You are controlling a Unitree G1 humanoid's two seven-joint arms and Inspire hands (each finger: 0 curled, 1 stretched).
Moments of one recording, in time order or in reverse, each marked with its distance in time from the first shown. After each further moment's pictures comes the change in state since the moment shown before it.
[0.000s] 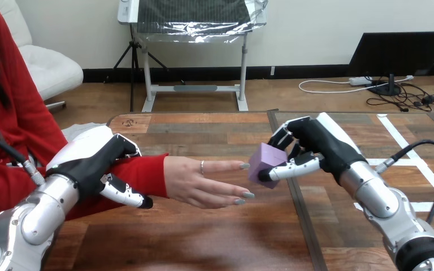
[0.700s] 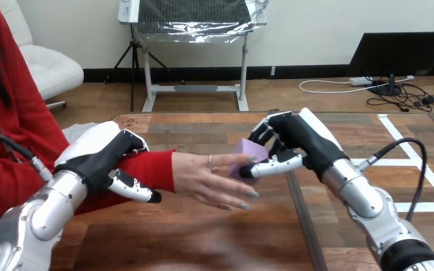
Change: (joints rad) left arm -0.024 -0.044 0.000 0.003 0.004 0.009 0.002; right arm 0.026 0.059 0.000 -0.095 0.026 0.000 0.022
